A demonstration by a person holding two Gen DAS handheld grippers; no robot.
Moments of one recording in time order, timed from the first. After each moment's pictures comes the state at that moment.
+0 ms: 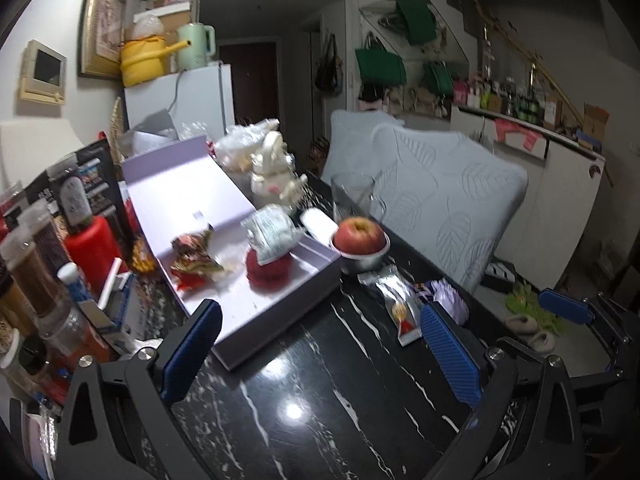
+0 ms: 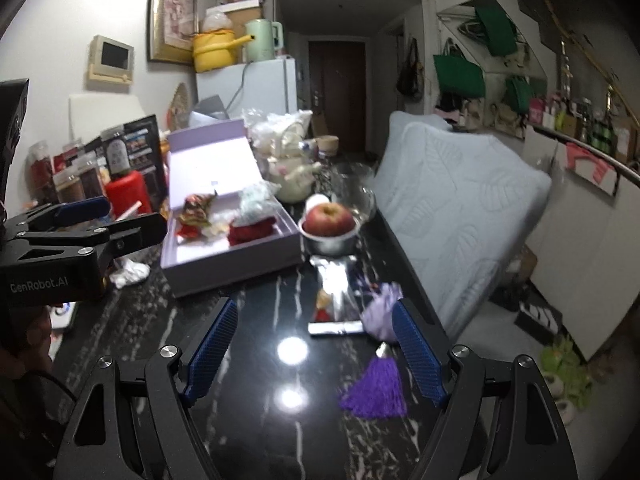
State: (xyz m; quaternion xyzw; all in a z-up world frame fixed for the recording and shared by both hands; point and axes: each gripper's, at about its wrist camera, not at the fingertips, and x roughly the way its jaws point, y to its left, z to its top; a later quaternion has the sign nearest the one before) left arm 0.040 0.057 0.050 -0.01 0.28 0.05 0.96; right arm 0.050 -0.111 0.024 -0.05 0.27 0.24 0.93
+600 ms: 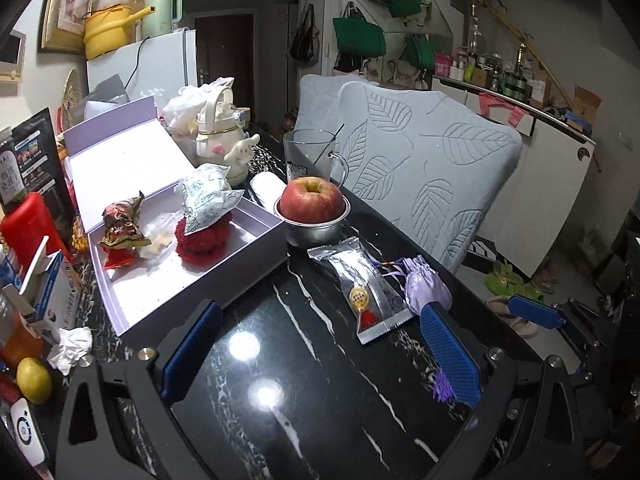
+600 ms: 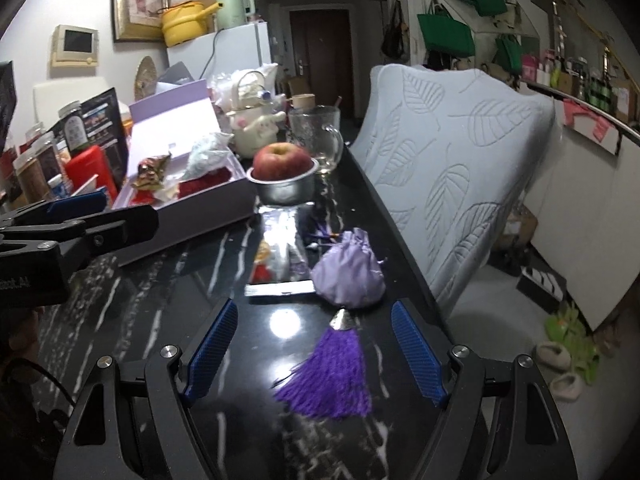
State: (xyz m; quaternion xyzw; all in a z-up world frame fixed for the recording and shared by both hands) left arm 0.099 0.023 -0.001 -0.03 0.33 0.01 0.94; right arm 0.109 -0.141 -0.041 -0.04 0.33 0.22 0.92
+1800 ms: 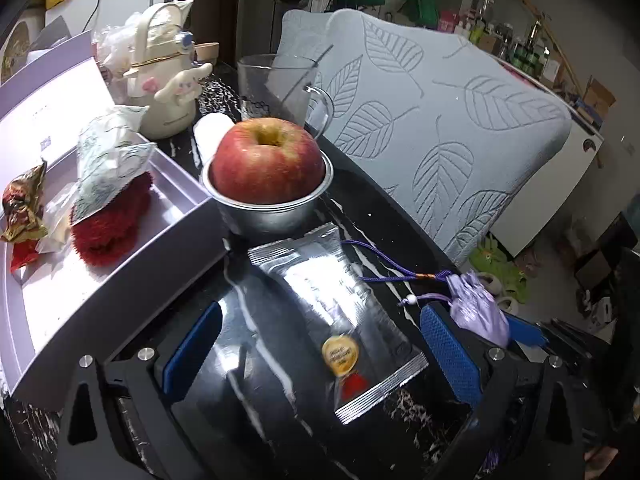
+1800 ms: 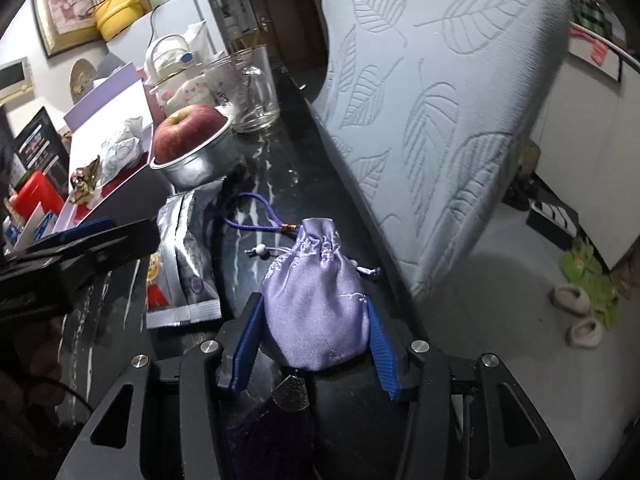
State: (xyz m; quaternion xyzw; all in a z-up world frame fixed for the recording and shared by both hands) left arm 0.216 0.009 -0.060 -0.06 0.43 -0.03 0.90; right arm 0.205 -0.171 -0.090 0.03 0.44 0.20 0.88
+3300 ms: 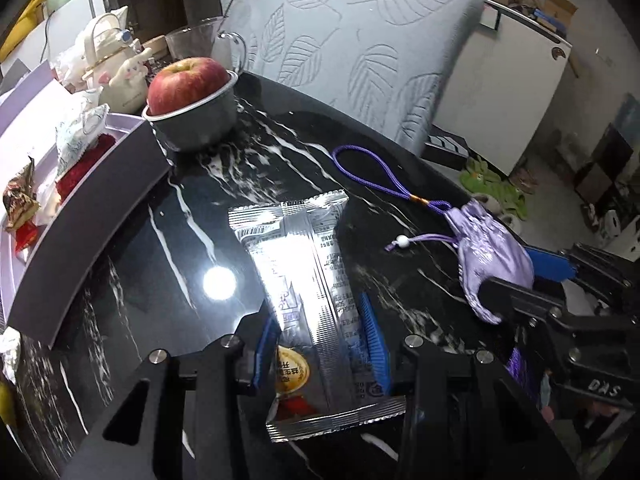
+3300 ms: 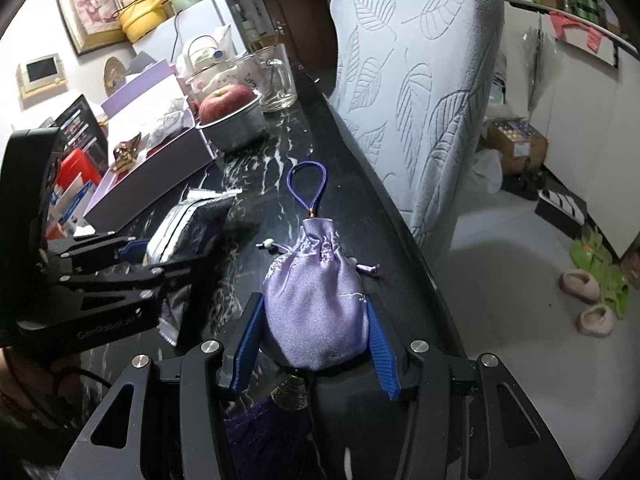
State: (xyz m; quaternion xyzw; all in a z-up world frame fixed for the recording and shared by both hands) left arm 0.137 -0.049 -0.081 0.04 0.48 -0.08 0.87; right arm 0.126 -0.207 -0.090 0.04 0.43 0.24 0.87
